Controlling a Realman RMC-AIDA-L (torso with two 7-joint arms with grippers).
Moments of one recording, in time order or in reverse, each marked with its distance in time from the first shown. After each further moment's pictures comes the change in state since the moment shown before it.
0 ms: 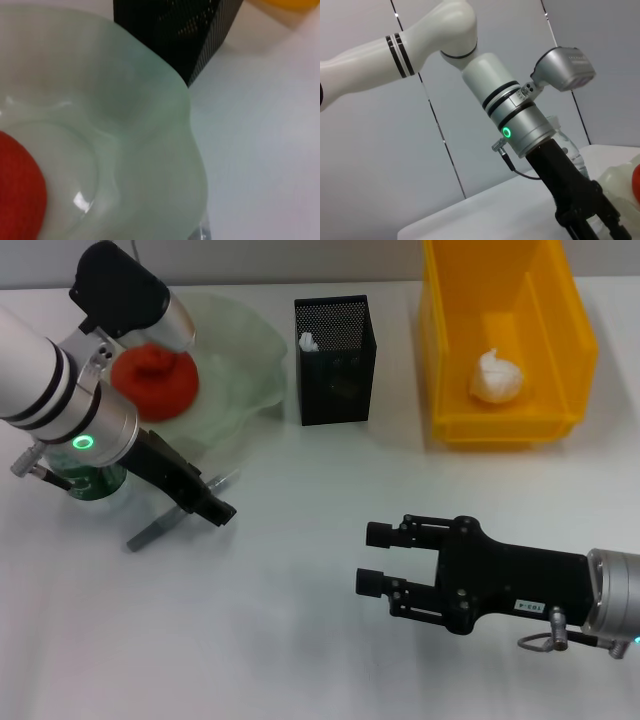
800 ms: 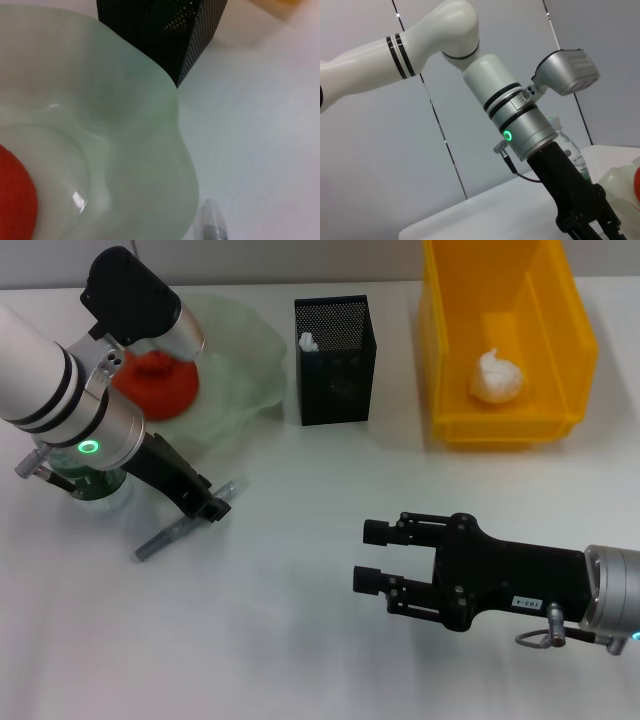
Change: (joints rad) left arm 0.000 -0.001 0.031 0.002 0.000 -0.005 0.012; right arm 0.011 0.000 0.000 0.003 0.000 0.000 0.005
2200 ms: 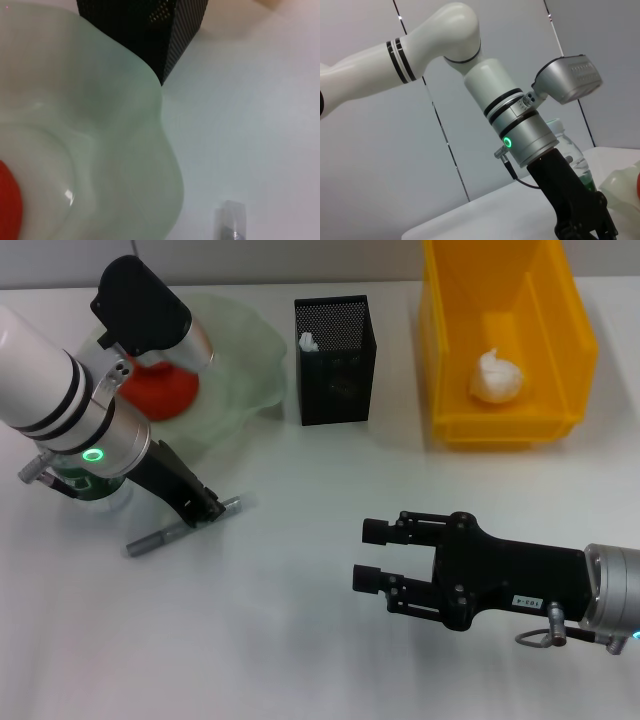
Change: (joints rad) left arm 0.011 -0.002 0.043 0.019 0.000 0.005 0.000; right arm 0.002 0.000 0.002 0.000 0.001 -0.008 0.005
